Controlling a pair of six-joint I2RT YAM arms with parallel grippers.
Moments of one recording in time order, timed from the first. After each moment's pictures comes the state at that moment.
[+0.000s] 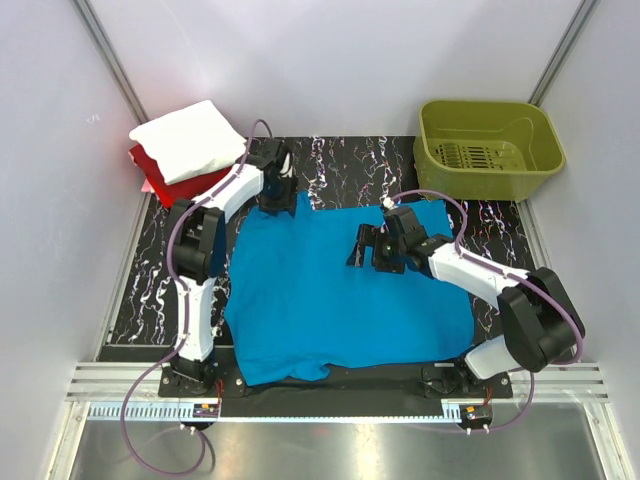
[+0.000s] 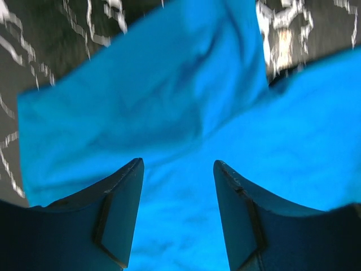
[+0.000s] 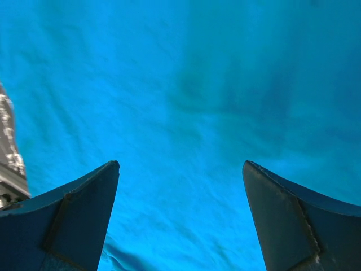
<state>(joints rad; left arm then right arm) -0.33 2.13 1.76 -0.78 0.06 -0.23 0.54 1.47 0.83 -0.23 -0.17 0.64</state>
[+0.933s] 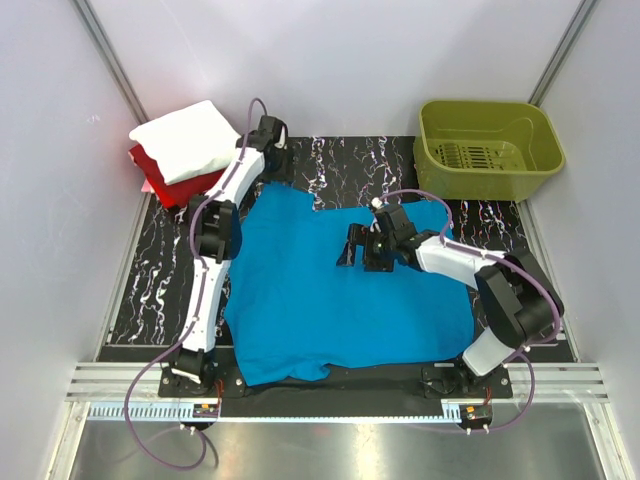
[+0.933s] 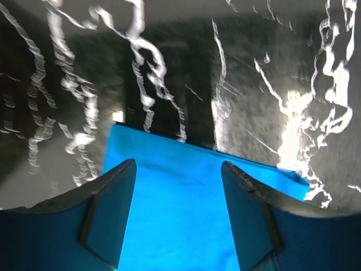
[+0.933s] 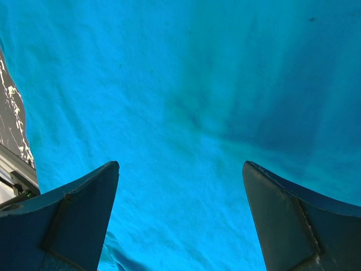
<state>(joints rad) -0.25 2.58 2.43 -0.87 -0.02 -0.19 0.54 1.61 0.87 -0.12 -0.27 0.63</state>
